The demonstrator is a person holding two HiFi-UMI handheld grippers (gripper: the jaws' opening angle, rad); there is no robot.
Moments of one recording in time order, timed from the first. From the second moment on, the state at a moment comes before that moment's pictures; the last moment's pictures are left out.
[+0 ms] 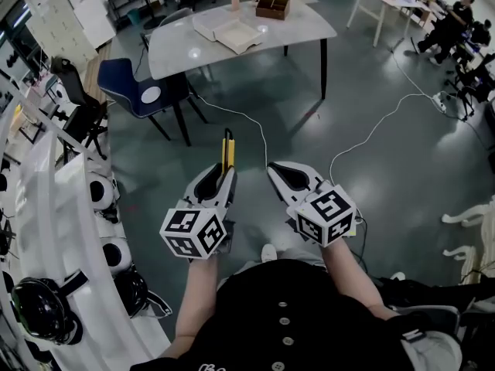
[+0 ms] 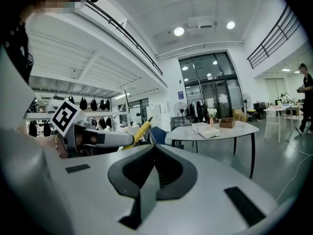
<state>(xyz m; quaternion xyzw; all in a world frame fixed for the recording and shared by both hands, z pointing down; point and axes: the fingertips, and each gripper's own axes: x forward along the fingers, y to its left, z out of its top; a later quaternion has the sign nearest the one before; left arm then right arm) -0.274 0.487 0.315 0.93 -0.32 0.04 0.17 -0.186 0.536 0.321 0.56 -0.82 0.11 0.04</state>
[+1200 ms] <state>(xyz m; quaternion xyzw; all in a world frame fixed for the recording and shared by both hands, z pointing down) -0.209 0.382 0.329 0.93 -0.30 0.06 0.19 -0.127 0.435 0.344 0.56 -0.81 0.15 0.04</state>
